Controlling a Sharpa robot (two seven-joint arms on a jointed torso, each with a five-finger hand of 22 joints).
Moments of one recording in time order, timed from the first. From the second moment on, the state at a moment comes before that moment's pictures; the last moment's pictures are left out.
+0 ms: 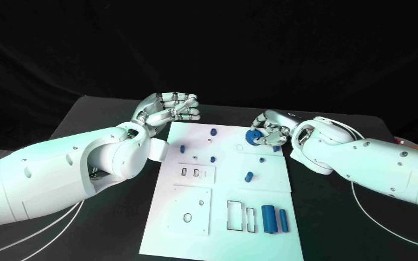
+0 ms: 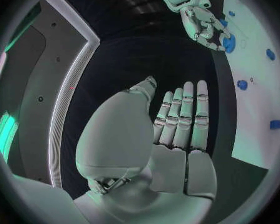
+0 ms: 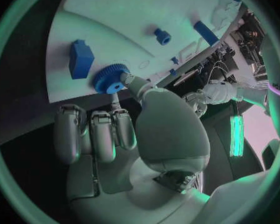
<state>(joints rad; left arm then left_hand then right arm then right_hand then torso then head) 1.21 -0.92 -0.01 1.65 -0.04 -0.36 0.43 1.49 -0.16 0.32 0.27 0.05 0.85 0.22 0.25 0.16 1.00 0.18 0.14 0.07 0.99 0.13 0.32 0.26 0.17 0.91 0.24 0.32 0.14 1.27 -0.72 -0.13 1.32 -1.33 -0.32 -0.06 1.30 -0.15 0.49 -0.04 0.17 0.90 0.16 0.25 0.40 1.46 0.06 1.46 1.31 1.47 0.00 1.54 1.31 0.07 1.43 0.10 1.44 1.31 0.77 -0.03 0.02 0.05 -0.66</state>
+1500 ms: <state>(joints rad) 1.21 -0.92 -0.01 1.64 -0.04 -0.36 0.42 1.49 -0.16 0.32 0.27 0.05 0.85 0.22 0.25 0.16 1.00 0.18 0.14 0.07 0.99 0.13 0.32 0.26 0.17 0.91 0.24 0.32 0.14 1.24 -0.52 -0.14 1.37 -1.51 -0.50 -0.08 1.26 -0.16 0.52 -0.04 0.18 0.91 0.17 0.27 0.40 1.47 0.06 1.47 1.31 1.47 -0.01 1.54 1.31 0.05 1.45 0.09 1.45 1.31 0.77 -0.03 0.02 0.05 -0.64</state>
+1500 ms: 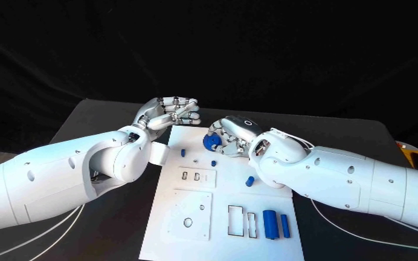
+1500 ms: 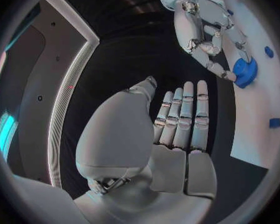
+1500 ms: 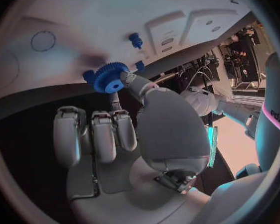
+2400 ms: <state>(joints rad) 1.21 -0.92 -0.01 1.64 -0.04 -0.35 0.42 1.49 -0.16 0.32 0.27 0.05 0.85 0.22 0.25 0.16 1.00 0.18 0.14 0.07 0.99 0.13 0.32 0.26 0.17 0.91 0.24 0.32 0.14 1.22 -0.46 -0.14 1.29 -1.51 -0.49 -0.09 1.20 -0.17 0.53 -0.03 0.16 0.86 0.17 0.21 0.43 1.45 0.08 1.43 1.31 1.46 0.01 1.54 1.31 0.05 1.43 0.11 1.43 1.31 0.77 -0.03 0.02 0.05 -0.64</state>
